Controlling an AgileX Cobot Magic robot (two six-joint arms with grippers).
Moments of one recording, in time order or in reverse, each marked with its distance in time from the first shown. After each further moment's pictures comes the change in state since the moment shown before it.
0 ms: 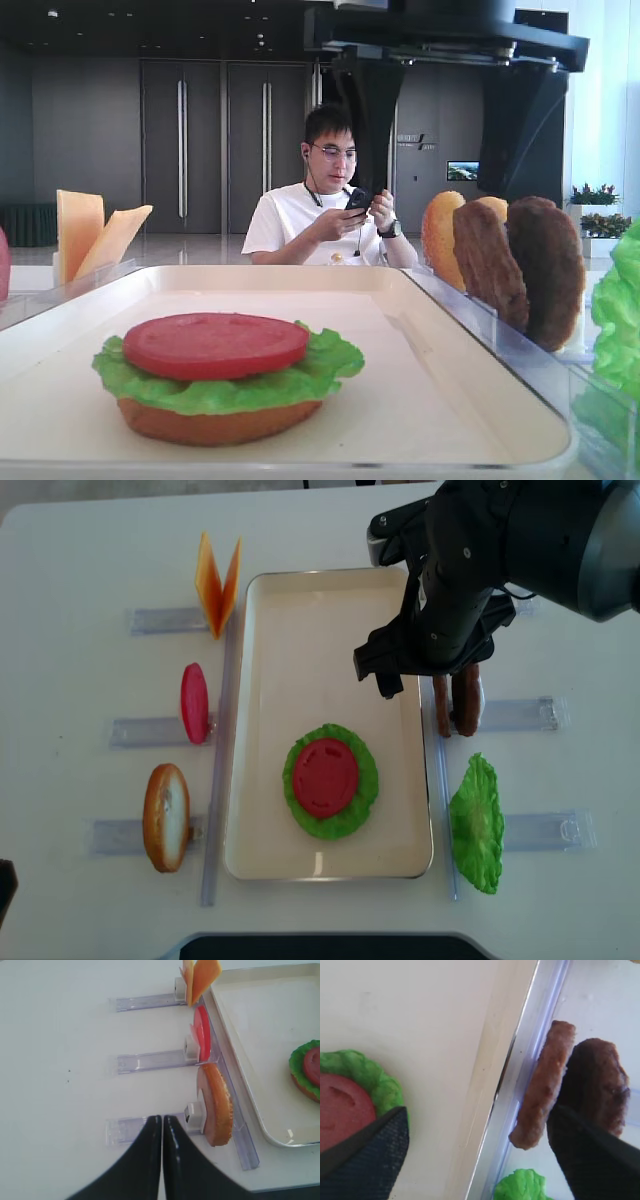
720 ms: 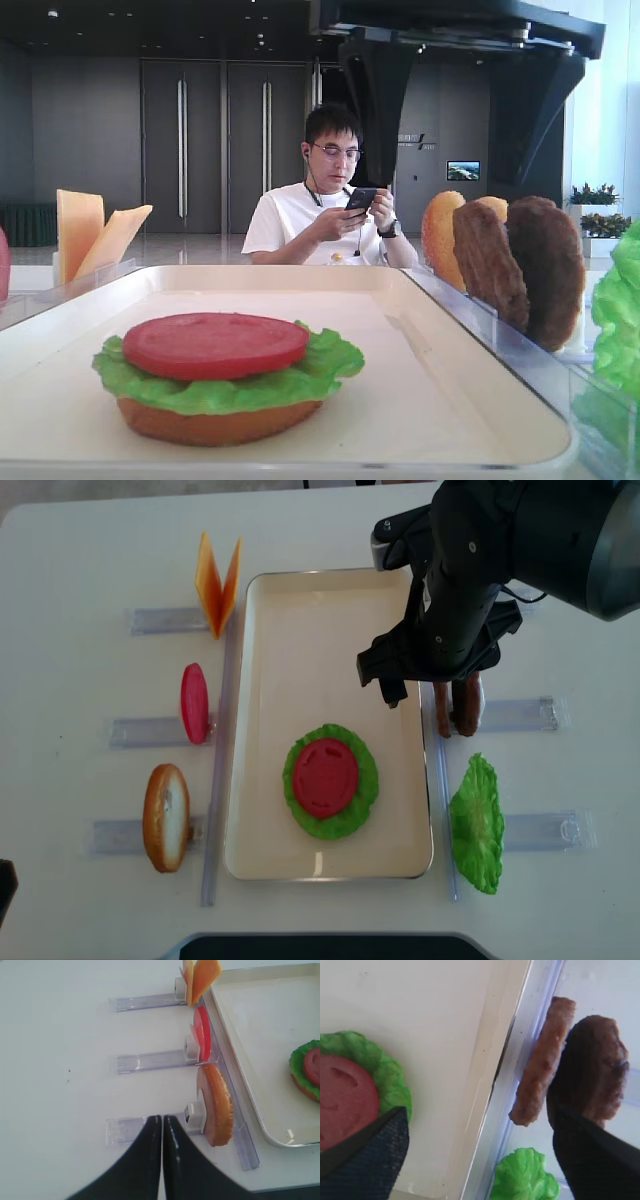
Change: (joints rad) left arm 0.000 0.000 0.000 0.000 0.000 0.000; right arm 0.000 -0.018 0.000 0.028 0.053 -0.004
